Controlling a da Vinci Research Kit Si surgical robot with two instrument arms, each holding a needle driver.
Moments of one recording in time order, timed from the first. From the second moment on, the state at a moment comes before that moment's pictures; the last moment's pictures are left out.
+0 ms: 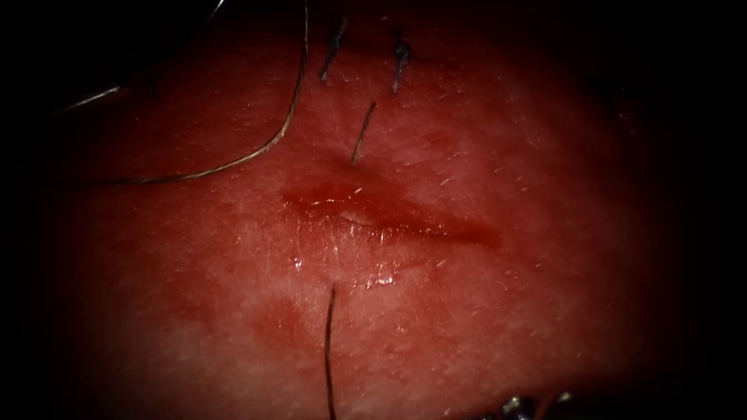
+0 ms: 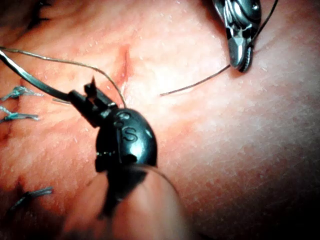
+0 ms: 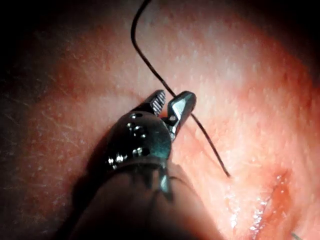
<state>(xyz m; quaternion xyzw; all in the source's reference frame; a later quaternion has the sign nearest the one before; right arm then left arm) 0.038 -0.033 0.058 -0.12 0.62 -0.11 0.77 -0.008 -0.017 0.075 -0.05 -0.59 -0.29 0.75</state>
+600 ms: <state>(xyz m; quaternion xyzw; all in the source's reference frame) 0.026 -0.023 0.059 -0.06 0.59 0.11 0.79 -0.008 -0.017 0.075 -0.05 -0.59 -0.29 0.75</state>
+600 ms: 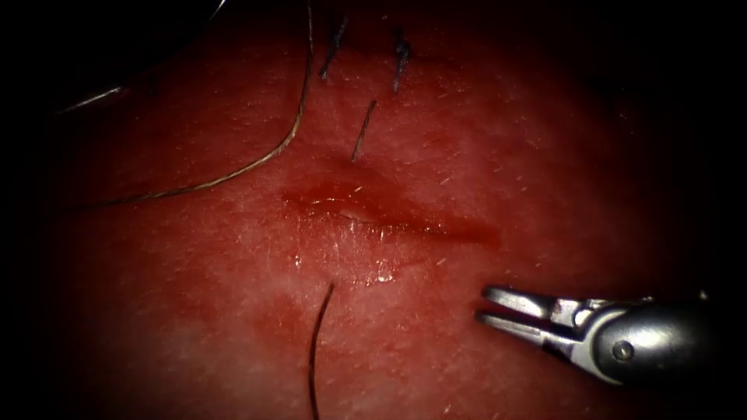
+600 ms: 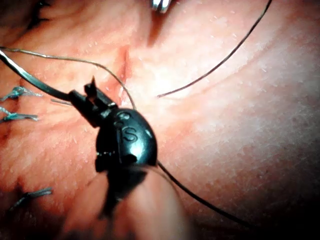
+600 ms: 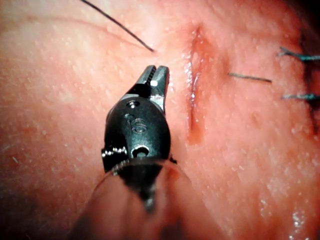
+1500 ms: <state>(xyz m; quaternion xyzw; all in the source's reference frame) 0.036 -0.013 0.073 0.05 0.65 0.28 0.70 -0.008 -0.017 0.075 -0.05 -0.59 -0.29 0.75</state>
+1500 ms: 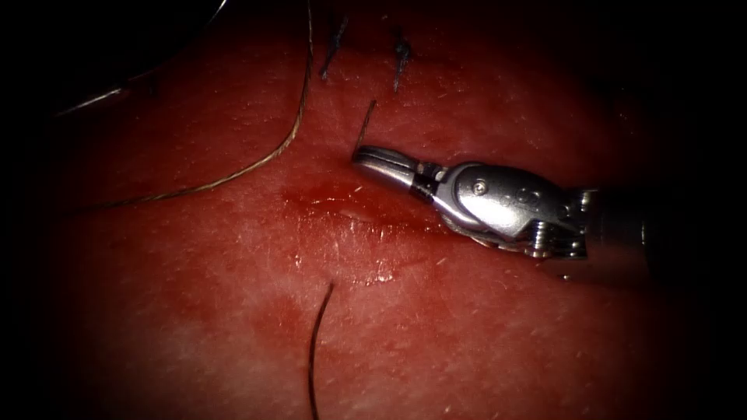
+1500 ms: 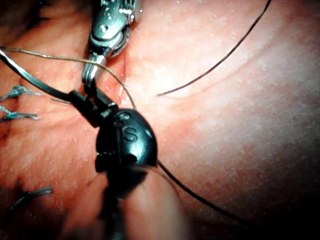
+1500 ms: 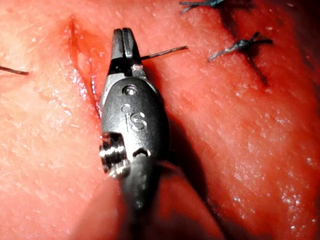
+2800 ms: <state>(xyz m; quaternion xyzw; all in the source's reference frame) 0.037 -0.013 0.077 0.38 0.46 0.56 0.58 -0.007 -0.017 0.075 -0.04 -0.59 -0.29 0.75</state>
